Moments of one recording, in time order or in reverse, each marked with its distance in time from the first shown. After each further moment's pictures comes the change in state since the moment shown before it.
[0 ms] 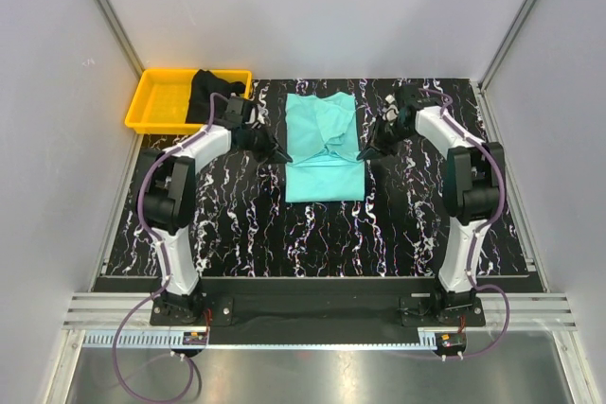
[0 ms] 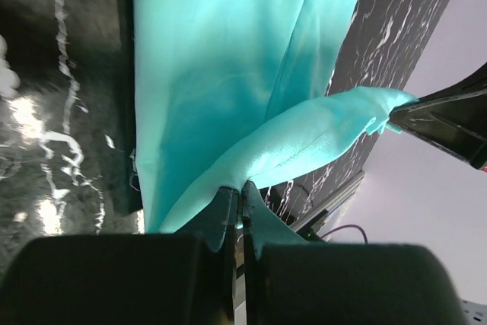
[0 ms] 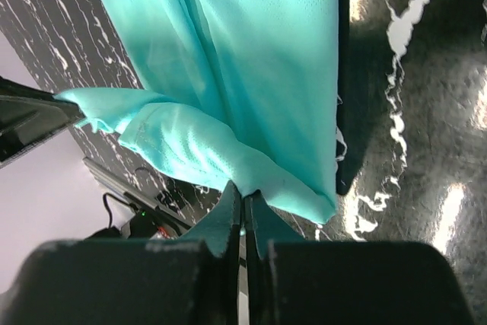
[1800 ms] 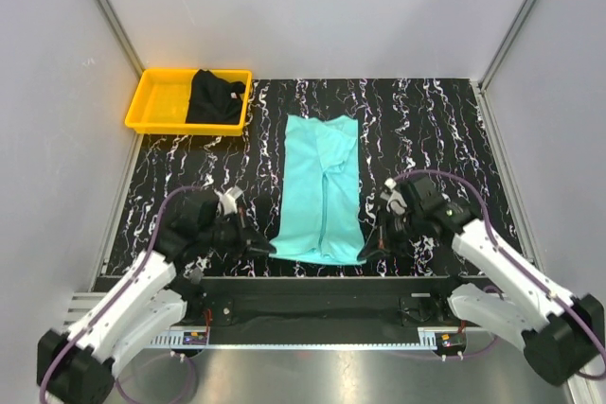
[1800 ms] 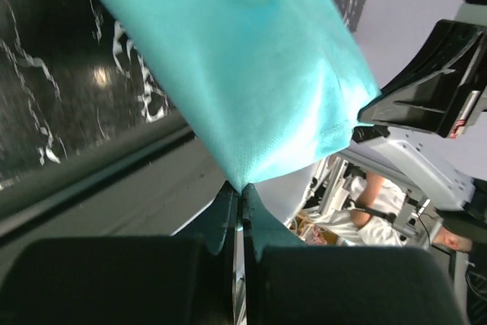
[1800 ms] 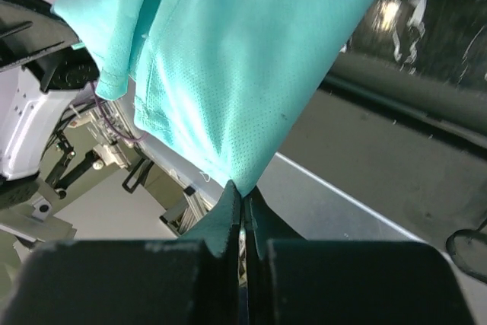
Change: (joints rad) left arm -0.175 -1.172 -0.895 -0.080 0.051 -0.196; right arm 0.344 -1.014 -0.834 -0.070 -0.069 0.269
